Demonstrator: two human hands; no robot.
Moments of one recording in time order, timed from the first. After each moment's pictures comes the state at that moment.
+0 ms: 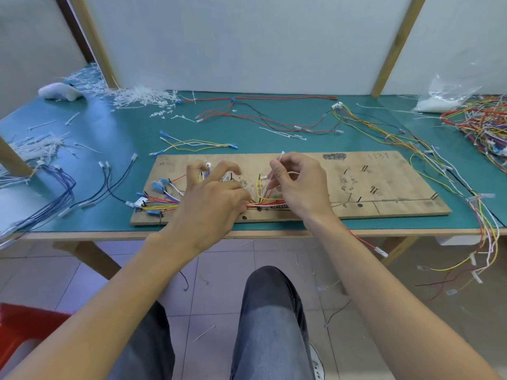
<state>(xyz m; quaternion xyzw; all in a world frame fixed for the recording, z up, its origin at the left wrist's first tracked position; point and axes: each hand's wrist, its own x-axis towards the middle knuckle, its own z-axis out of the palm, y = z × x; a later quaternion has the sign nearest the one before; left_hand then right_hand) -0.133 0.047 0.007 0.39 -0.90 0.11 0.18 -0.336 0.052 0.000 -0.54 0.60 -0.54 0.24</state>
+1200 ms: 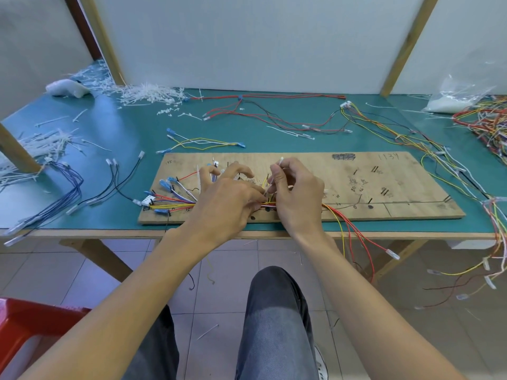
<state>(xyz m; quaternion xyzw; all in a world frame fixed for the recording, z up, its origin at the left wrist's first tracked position) -0.145 0.037 0.000 0.43 -0.89 0.02 0.17 -0.306 0.054 -0.021 -0.57 0.59 -0.56 0.10</state>
